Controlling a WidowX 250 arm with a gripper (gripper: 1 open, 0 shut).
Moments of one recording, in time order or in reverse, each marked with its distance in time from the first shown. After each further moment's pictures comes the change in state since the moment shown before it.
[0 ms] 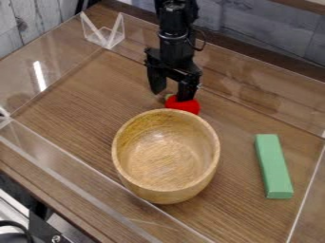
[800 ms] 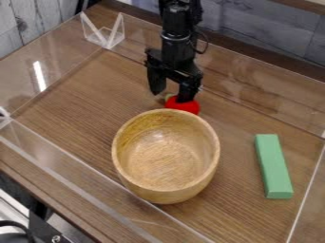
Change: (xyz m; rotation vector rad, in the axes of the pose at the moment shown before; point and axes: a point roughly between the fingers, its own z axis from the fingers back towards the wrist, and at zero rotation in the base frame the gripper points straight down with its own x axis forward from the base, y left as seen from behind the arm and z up) arm -0.002 -0.008 -0.001 0.019 0.027 0.031
